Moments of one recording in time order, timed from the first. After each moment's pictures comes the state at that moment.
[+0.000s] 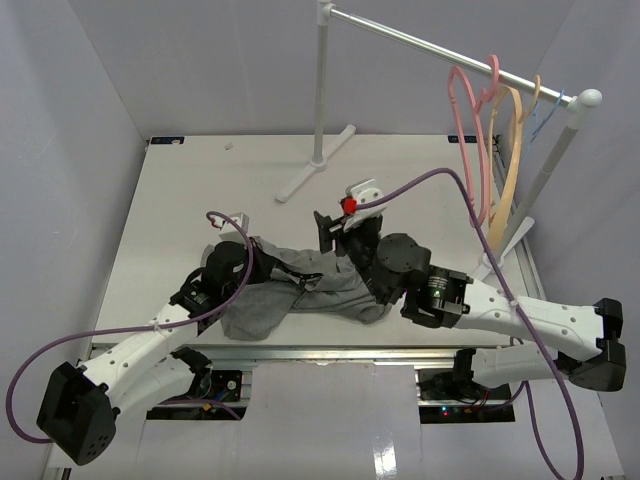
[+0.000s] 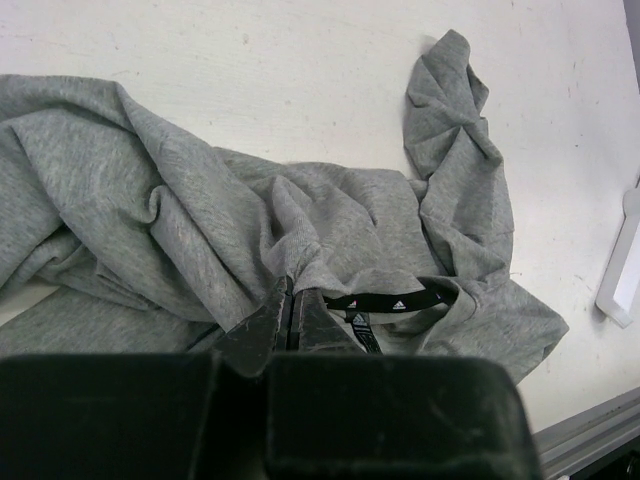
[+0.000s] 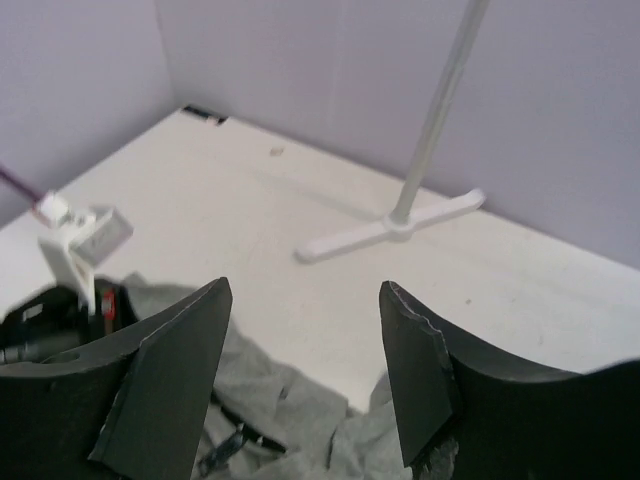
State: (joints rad) left arm -0.60 0.90 0.50 -0.04 -0.17 -0.62; right arm 1.33 1.15 1.16 0.10 0.83 -0.14
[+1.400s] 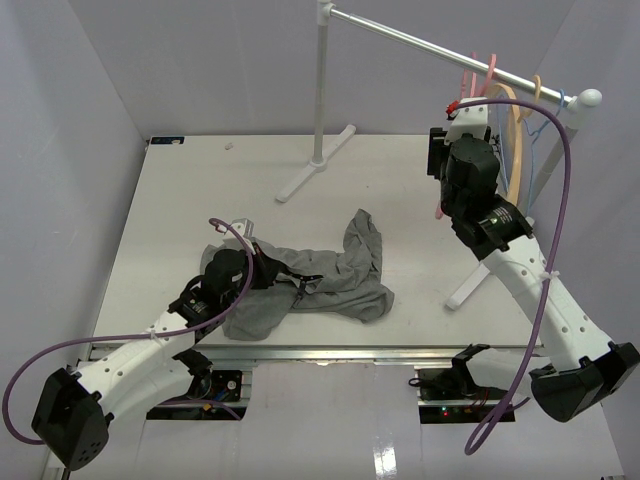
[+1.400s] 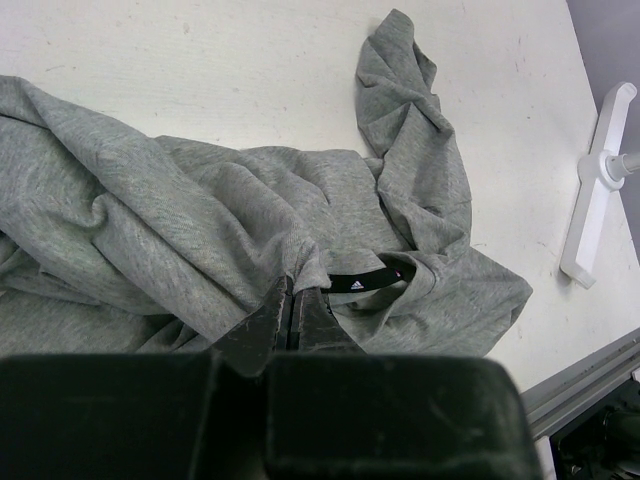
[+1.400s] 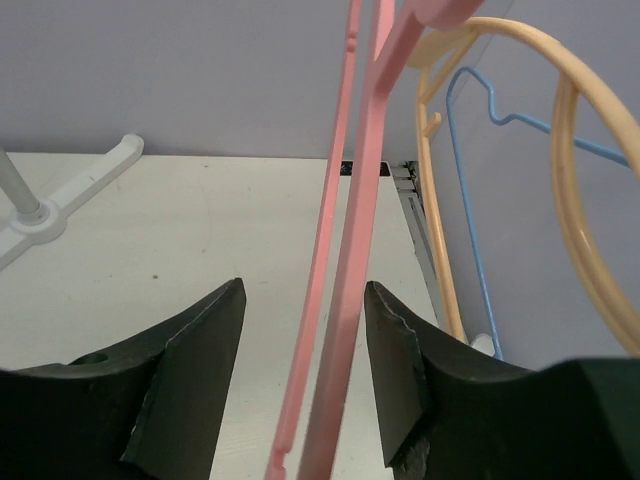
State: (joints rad) left arm -0.65 0.85 0.45 0.01 -0.14 -0.62; right arm 0.51 1.16 1.33 -0.28 0.65 -0.10
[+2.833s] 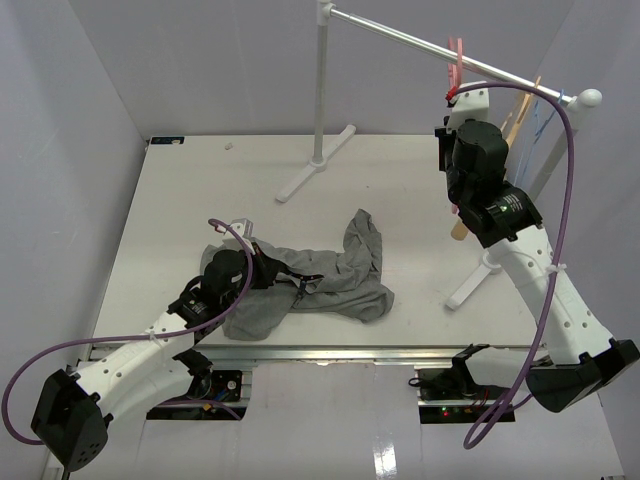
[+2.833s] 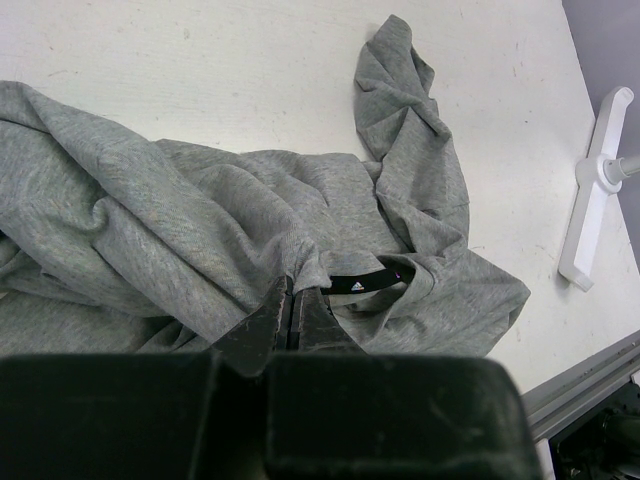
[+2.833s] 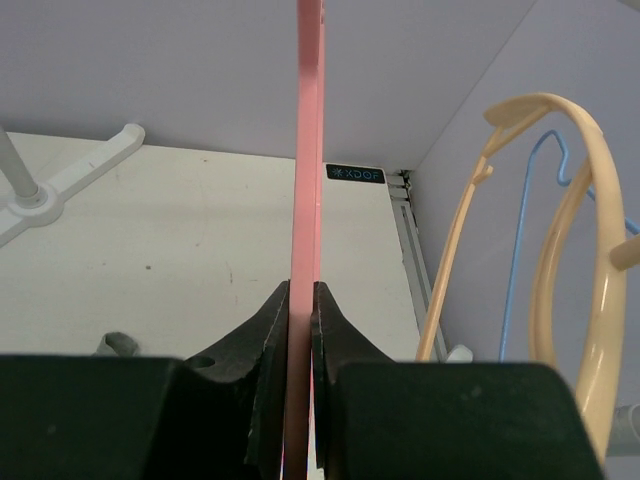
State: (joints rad) left arm -0.66 0.83 0.45 0.01 -0.15 -0.62; right arm 0.48 1.22 1.49 -0.42 0.57 -0.16
